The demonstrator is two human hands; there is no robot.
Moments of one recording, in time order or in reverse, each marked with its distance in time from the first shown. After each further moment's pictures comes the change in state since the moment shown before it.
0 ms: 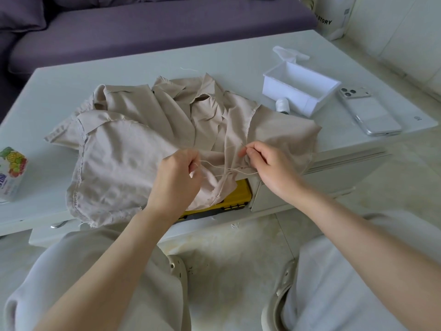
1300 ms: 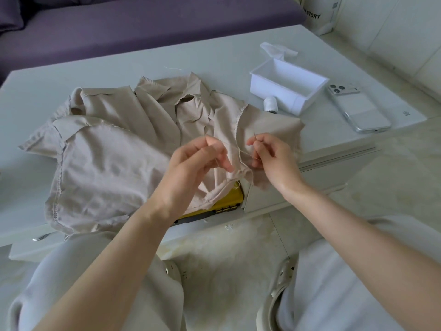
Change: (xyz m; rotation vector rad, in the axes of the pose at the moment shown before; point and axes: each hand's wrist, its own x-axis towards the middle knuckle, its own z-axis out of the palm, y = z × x) left_hand 0.019 0.042 0.009 -1.037 -0.365 -0.197; right_hand 0.013 0.019 -0.013 0.220 0.244 0.152
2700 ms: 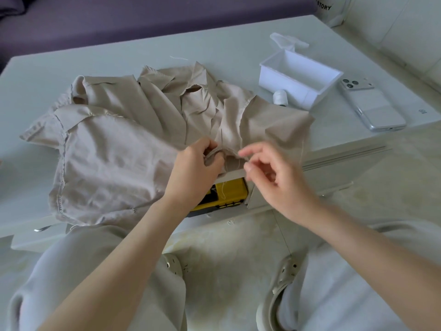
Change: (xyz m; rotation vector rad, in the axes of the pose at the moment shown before) left_hand 0.010 -0.029 -0.010 0.793 0.279 -0.009; right_hand -0.041 -0.014 -0.003 -0.194 -0.267 -0.463
